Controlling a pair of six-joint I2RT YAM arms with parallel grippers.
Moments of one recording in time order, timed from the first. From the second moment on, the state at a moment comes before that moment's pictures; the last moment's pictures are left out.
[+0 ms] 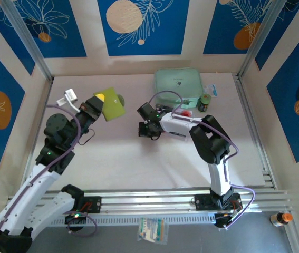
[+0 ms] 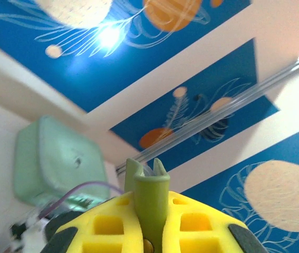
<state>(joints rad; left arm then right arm) -0.47 0.78 0.85 0.03 0.06 -1.01 0.74 2.01 1.37 -0.51 -0.07 0.69</state>
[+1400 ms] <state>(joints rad) -0.46 1.10 0.52 0.70 0.17 -1.25 0.58 1.53 1.11 0.02 -0.56 0.91</state>
